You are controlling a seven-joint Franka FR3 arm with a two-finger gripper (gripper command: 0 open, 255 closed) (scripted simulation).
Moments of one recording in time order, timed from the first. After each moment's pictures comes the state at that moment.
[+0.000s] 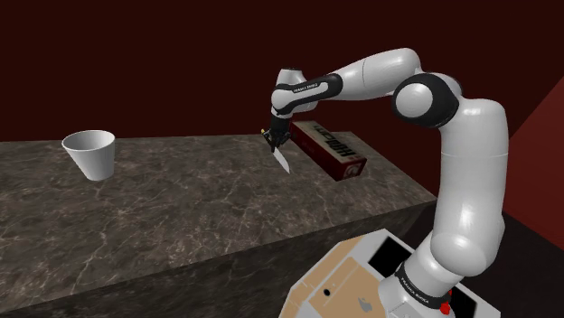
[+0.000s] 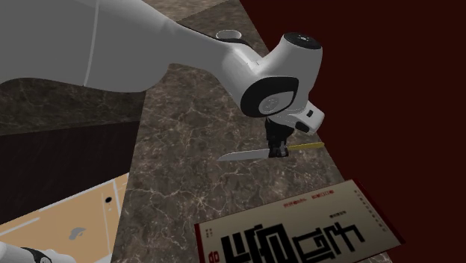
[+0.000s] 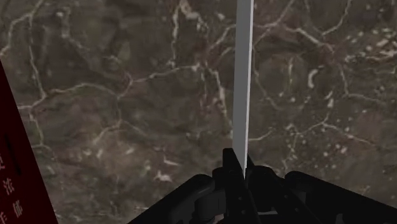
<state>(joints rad) -0.07 0.49 0.03 -1.65 0.01 2.13 0.31</state>
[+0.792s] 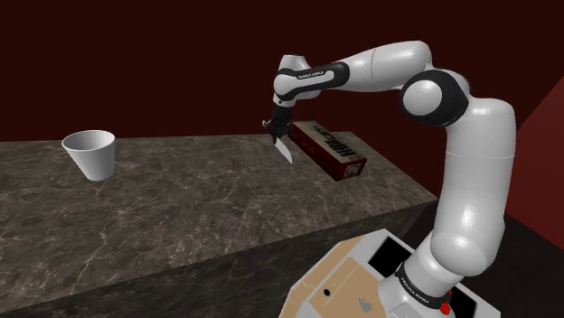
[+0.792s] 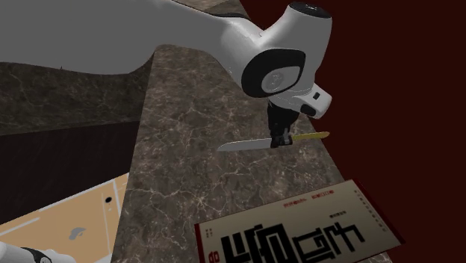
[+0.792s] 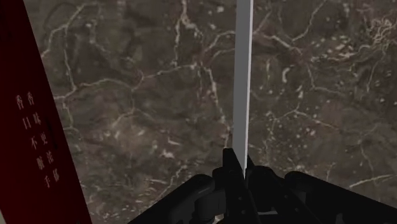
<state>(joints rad) -0.07 0.44 0.03 -1.59 0.01 2.03 0.31</state>
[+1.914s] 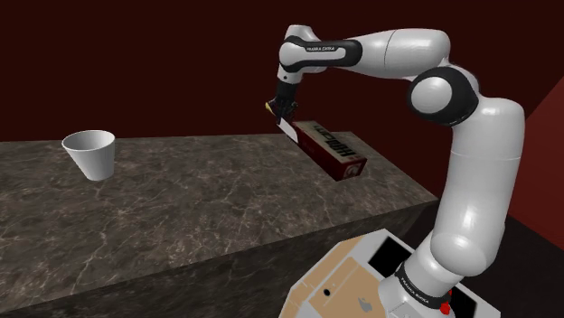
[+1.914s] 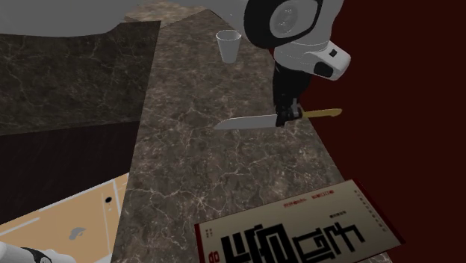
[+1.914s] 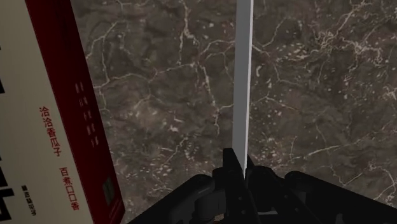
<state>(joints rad) -0.07 0.39 0.03 -1.44 0.01 1.83 0.31</state>
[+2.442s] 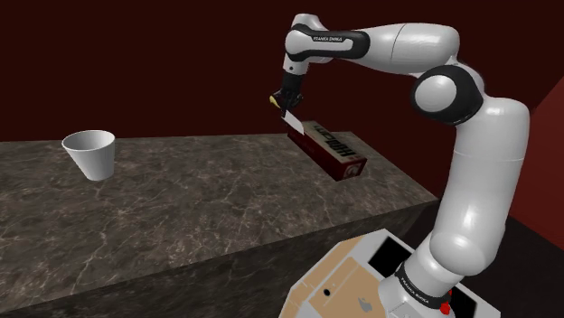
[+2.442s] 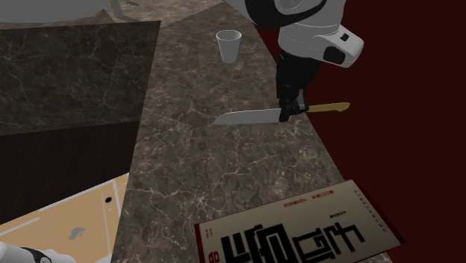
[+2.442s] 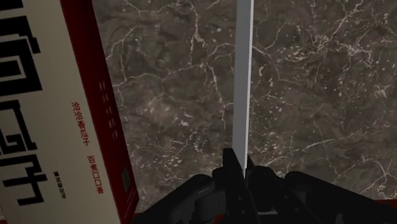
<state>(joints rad) -0.09 0.37 0.02 -1.39 0.01 1.75 0.29</state>
